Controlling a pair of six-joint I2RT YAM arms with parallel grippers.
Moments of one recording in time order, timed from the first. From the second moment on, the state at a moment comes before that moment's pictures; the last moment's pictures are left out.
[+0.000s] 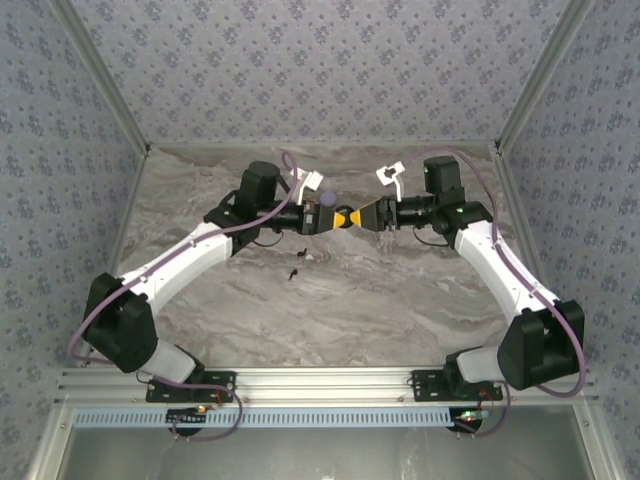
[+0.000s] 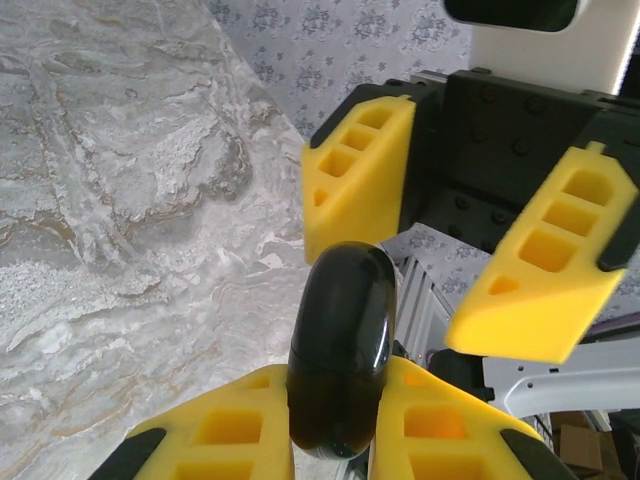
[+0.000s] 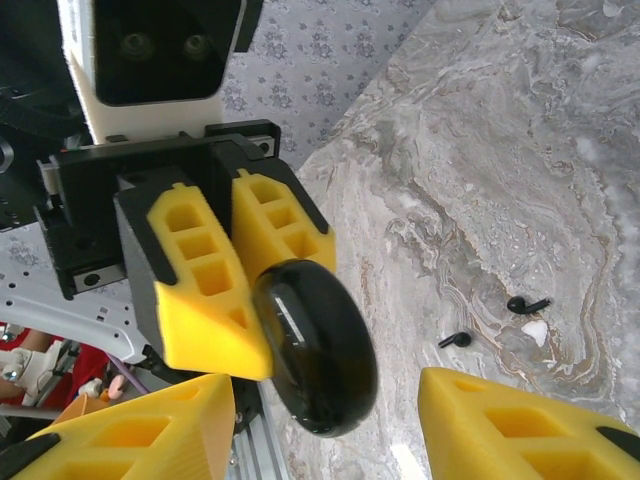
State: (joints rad) left arm -0.62 1.48 1.18 -0.14 0.78 -0.54; right arm 0.26 1.35 1.13 -0.41 -1.04 0.17
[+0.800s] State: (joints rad) left arm -0.62 1.47 1.18 -0.18 0.83 -0.50; right arm 0.29 1.42 1.22 -0.52 -1.10 0.06
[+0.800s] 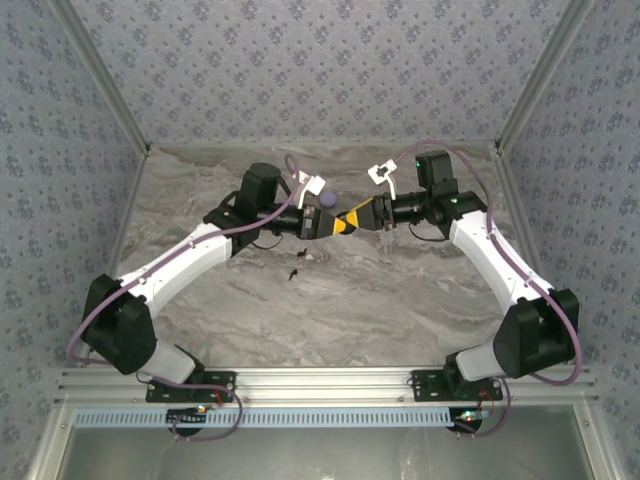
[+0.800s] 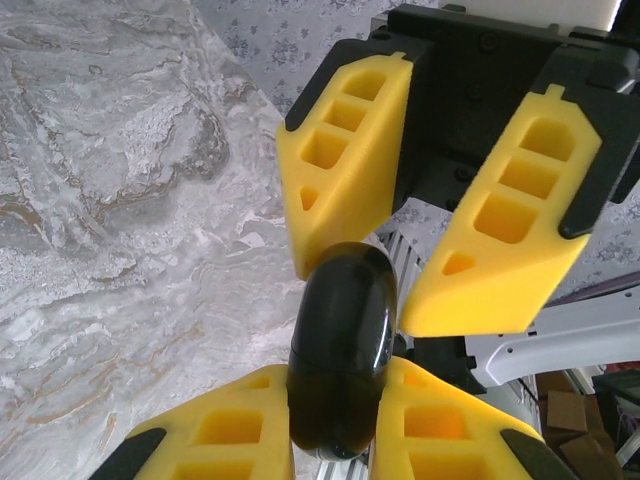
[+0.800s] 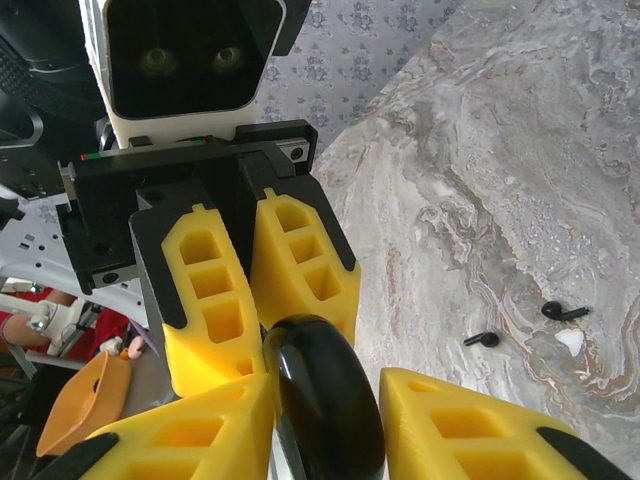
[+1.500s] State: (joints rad) left arm -0.63 1.47 1.17 -0.14 0.84 -0.55; right arm 0.29 1.41 1.23 -0.52 -1.11 0.06
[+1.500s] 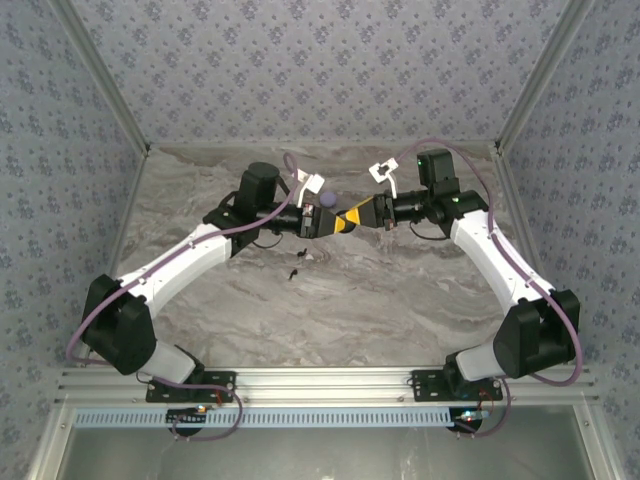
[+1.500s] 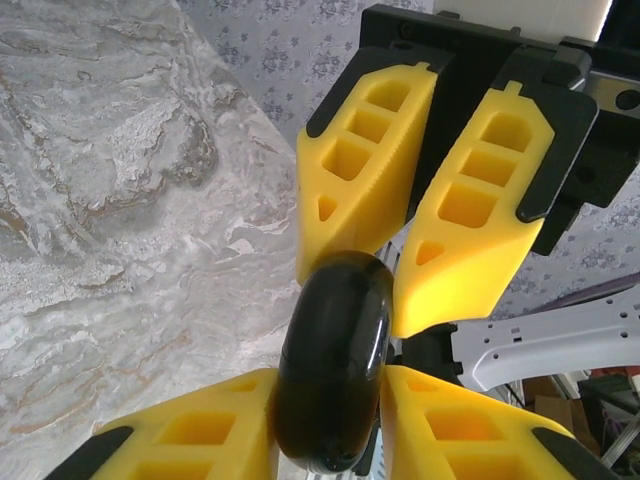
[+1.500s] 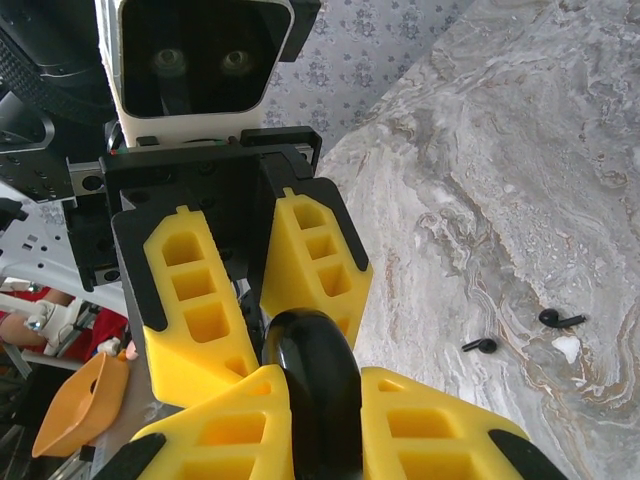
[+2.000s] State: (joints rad) left arm -0.64 1.47 1.17 -0.11 0.82 -0.55; right arm 0.29 1.41 1.23 -0.51 -1.12 0.08
